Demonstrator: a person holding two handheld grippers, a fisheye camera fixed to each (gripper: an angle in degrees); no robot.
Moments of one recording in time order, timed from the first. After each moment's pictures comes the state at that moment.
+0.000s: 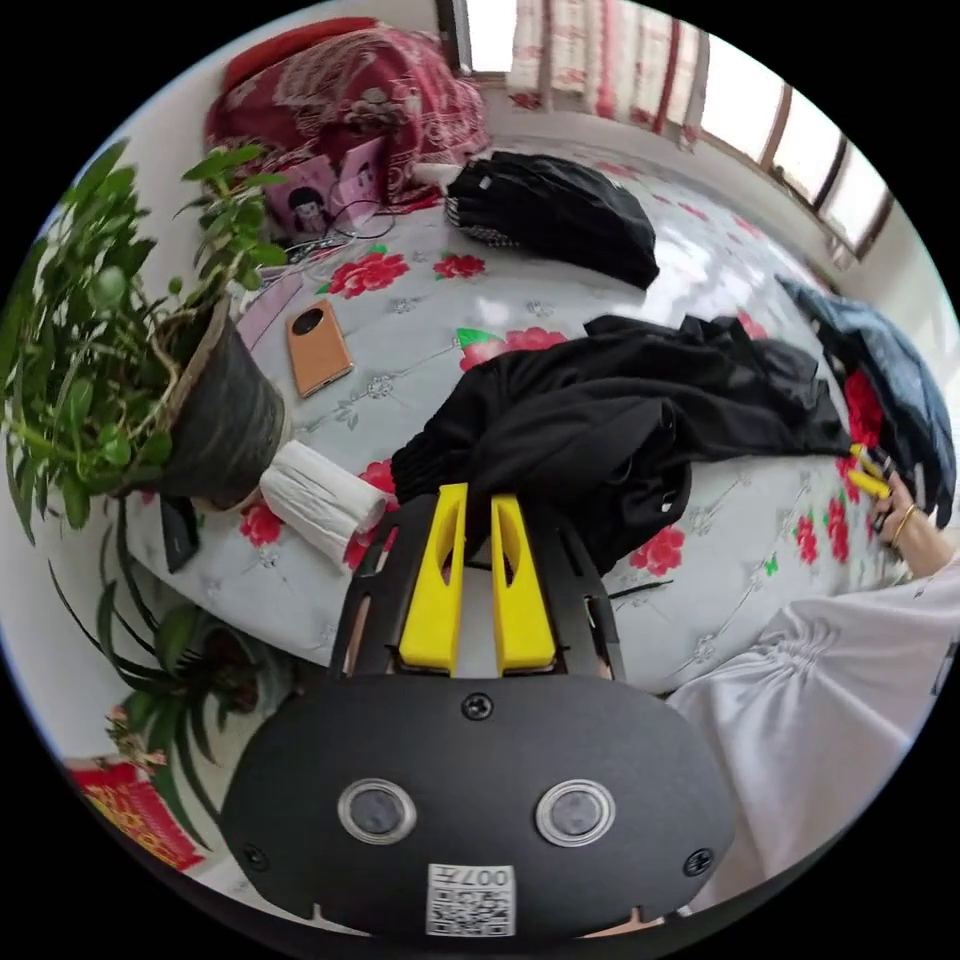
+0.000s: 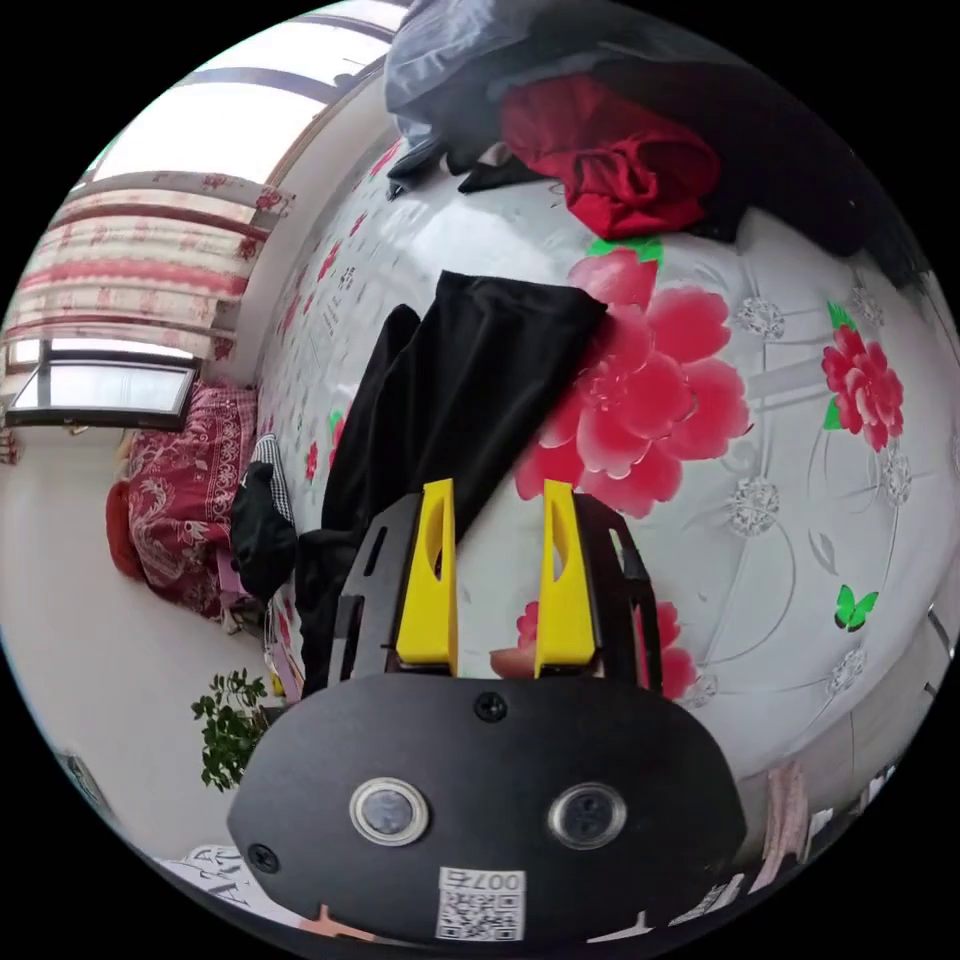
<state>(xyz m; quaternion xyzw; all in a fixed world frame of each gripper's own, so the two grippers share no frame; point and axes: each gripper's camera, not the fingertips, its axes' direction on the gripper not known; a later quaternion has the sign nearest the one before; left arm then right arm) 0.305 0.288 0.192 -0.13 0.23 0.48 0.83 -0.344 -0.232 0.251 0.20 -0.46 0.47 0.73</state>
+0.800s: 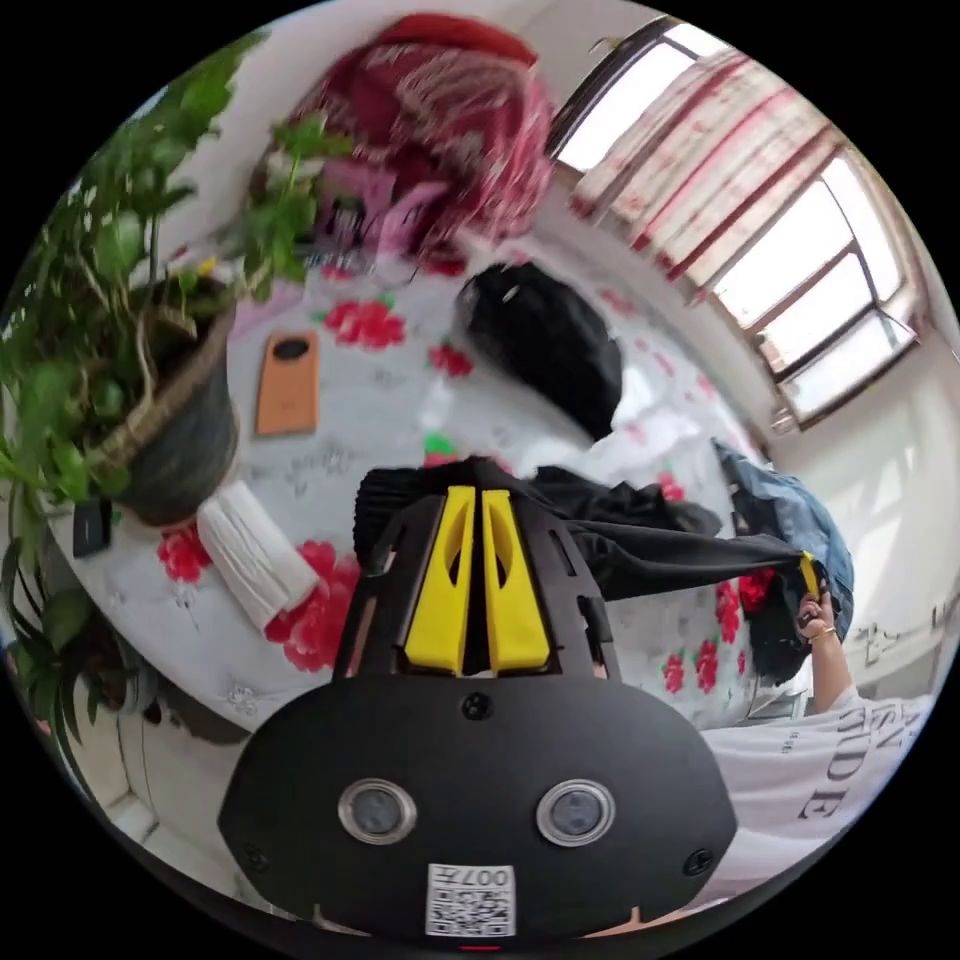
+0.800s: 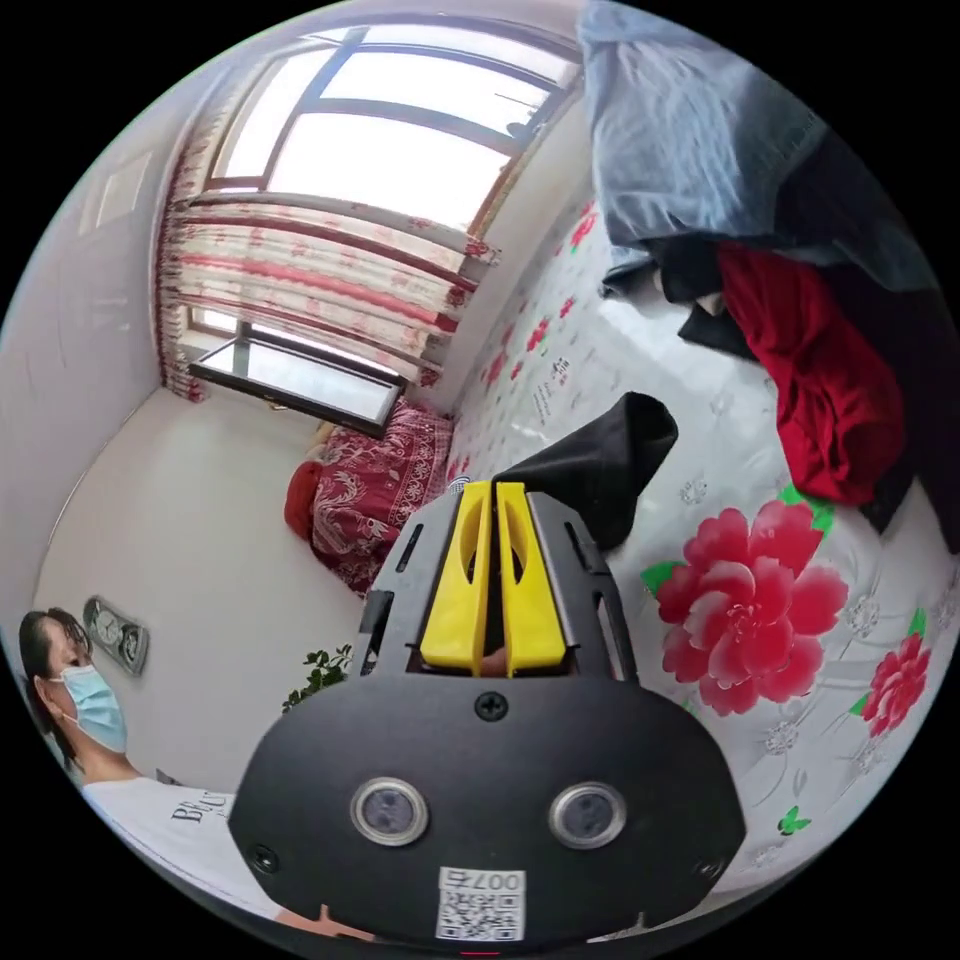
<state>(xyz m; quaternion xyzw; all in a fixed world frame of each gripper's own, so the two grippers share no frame) 0.339 0.184 0.134 -0.13 0.40 0.32 0.85 -0.254 -0.178 0.114 0.43 -0.57 0.30 0.64</state>
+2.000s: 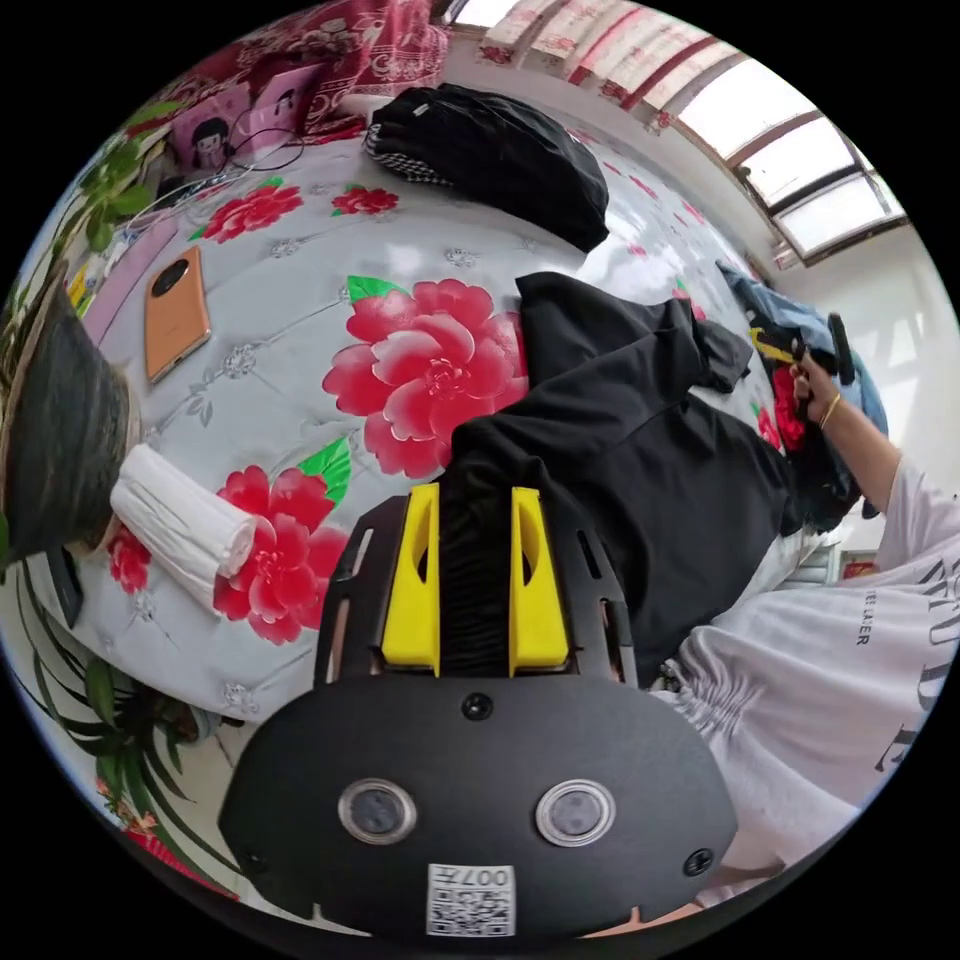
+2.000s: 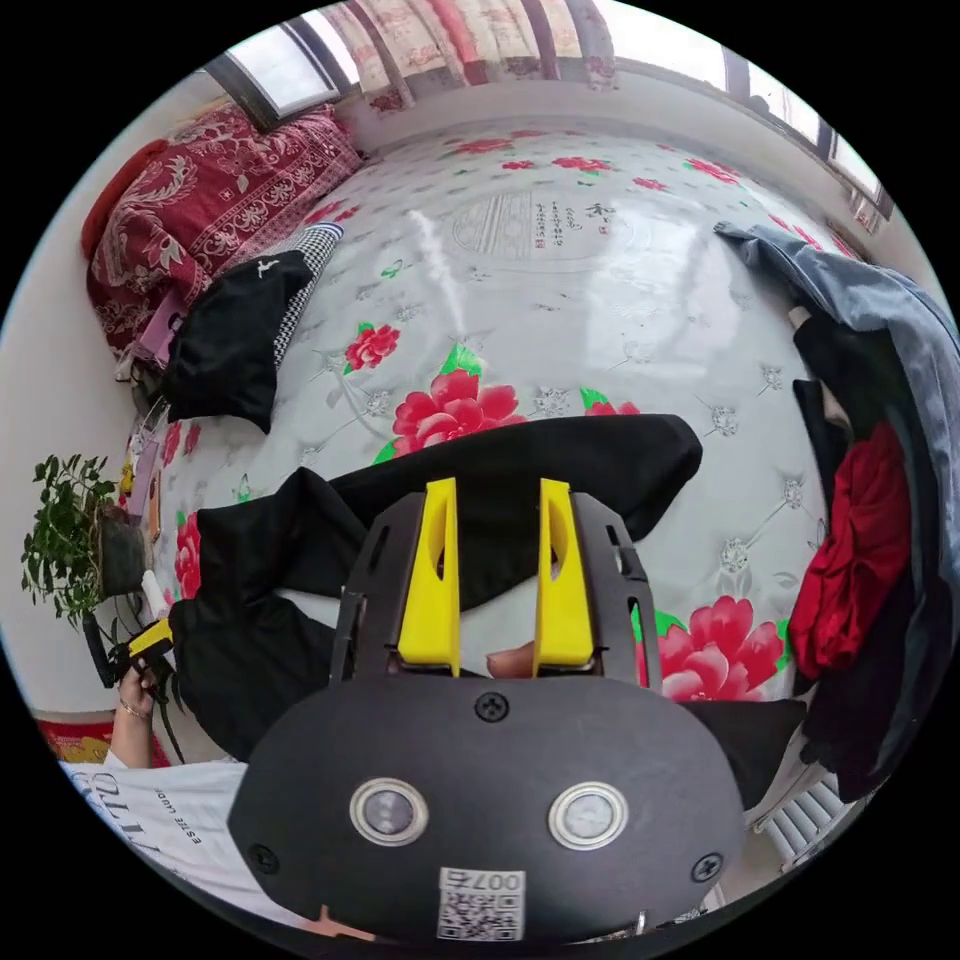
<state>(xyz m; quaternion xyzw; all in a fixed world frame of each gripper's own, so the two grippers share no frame) 0.354 0.252 0.168 -0.26 0.31 0.51 0.76 -0.543 -0.499 0.234 0.18 -0.25 0.12 0.94</state>
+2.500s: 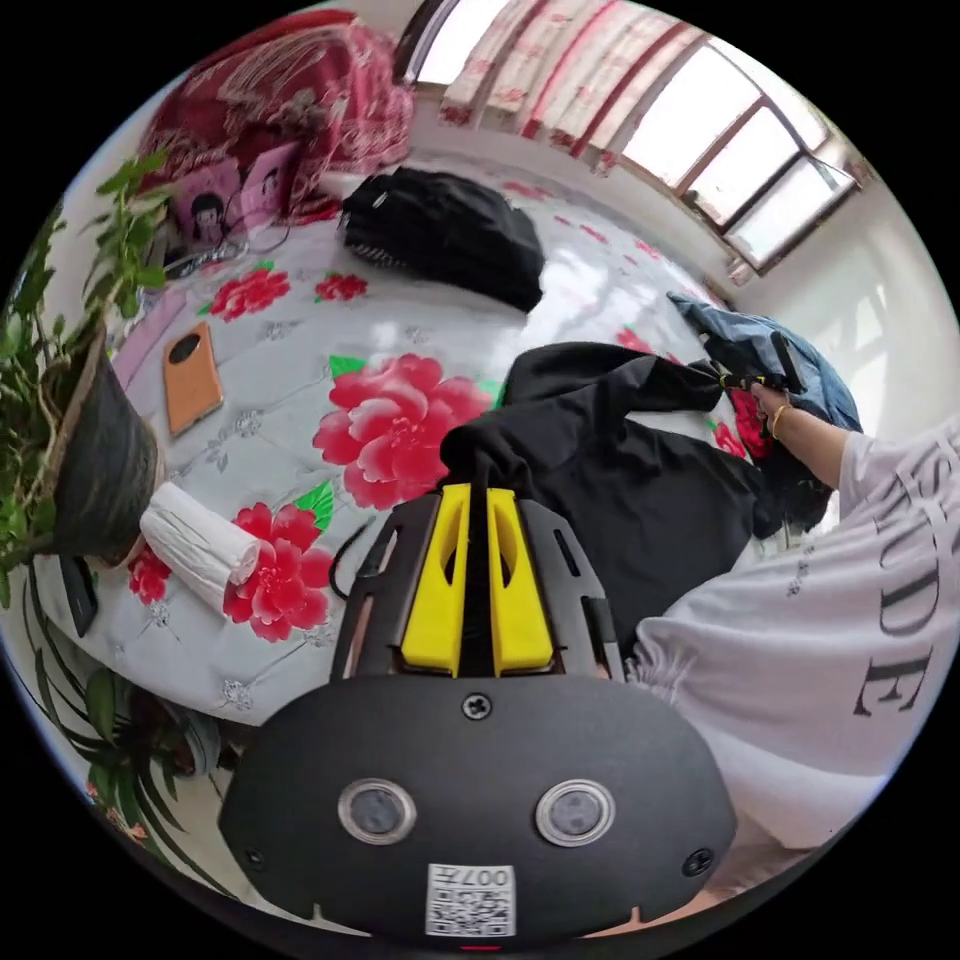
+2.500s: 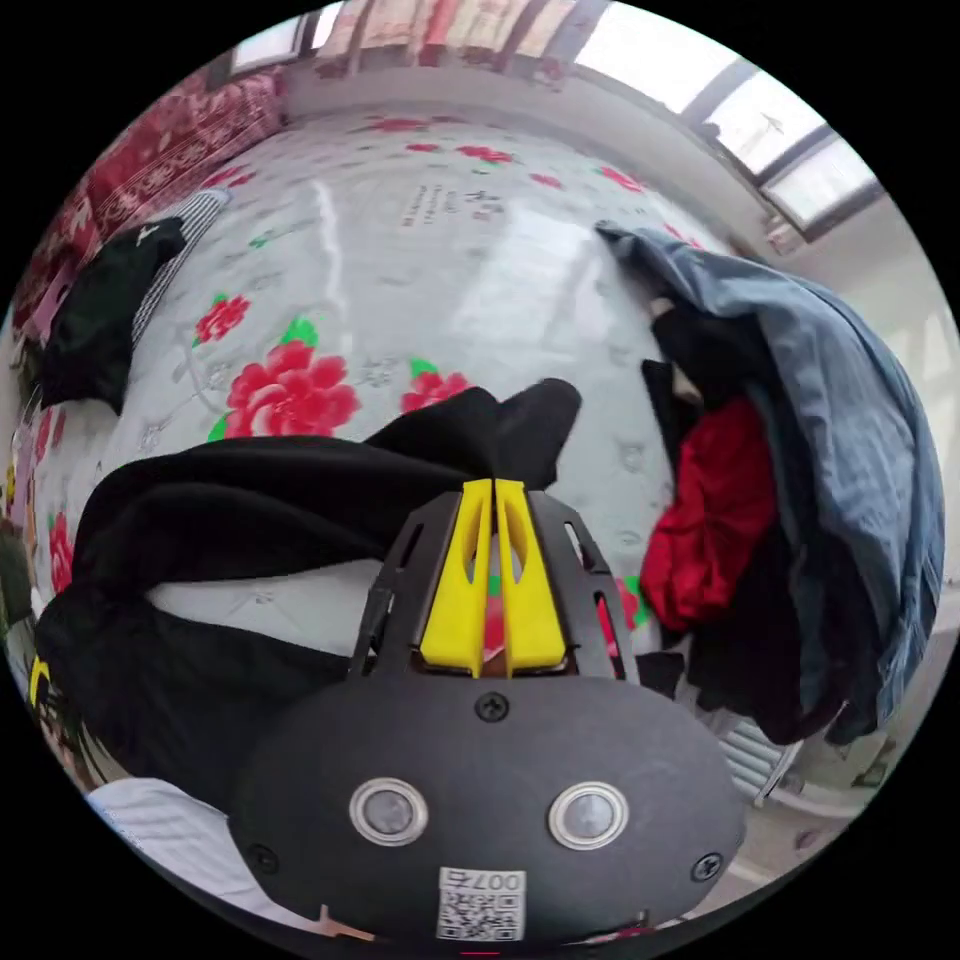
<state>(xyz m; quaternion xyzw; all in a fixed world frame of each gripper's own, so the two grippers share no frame) 0.299 0.252 0.100 -0.17 0.38 0.50 0.76 -0.439 -0.436 0.353 0.15 -0.05 0.21 0.97</state>
